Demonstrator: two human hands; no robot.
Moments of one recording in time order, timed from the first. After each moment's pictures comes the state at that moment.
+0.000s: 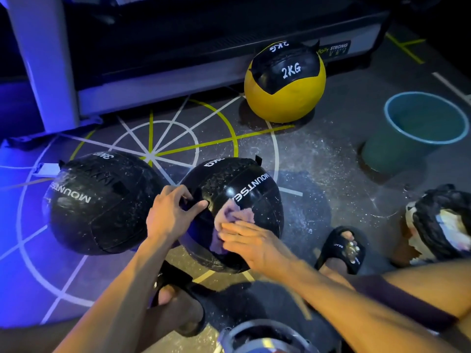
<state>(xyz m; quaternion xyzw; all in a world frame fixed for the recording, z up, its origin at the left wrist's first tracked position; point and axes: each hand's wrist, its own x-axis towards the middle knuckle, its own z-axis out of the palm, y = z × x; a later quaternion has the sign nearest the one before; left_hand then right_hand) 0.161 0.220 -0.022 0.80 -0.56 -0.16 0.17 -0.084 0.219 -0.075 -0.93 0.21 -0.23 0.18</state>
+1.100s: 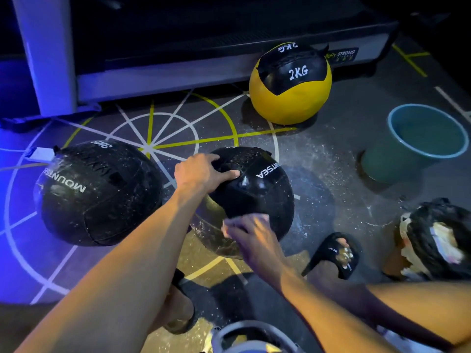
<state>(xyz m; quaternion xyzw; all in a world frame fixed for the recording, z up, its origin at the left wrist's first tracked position) 0.111 0.128 0.020 0.82 -0.55 -0.16 0.03 -0.075 0.221 -0.080 -0.87 0.40 -0.23 0.19</state>
